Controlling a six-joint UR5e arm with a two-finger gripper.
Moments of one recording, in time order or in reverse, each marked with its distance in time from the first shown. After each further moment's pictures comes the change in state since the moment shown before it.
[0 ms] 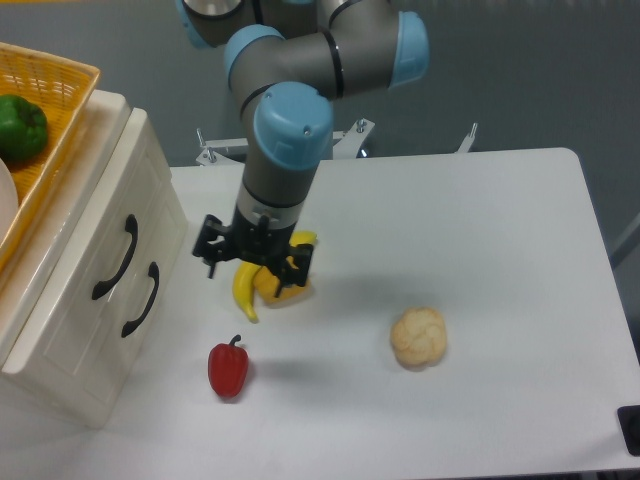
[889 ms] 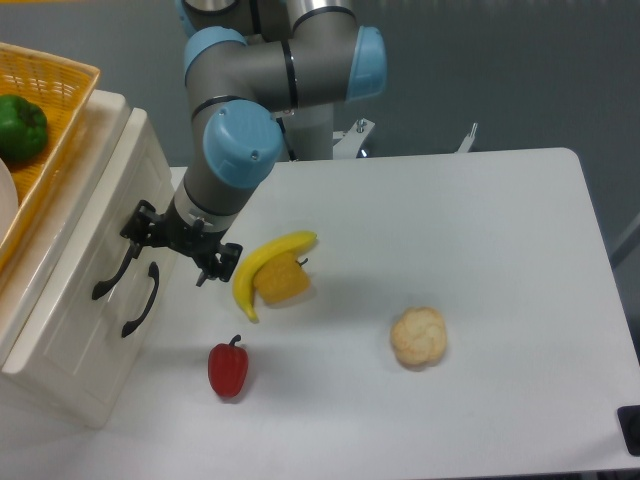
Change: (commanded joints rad) arm -0.081 -0.009 -0.006 -0.018 -0.089 -0.044
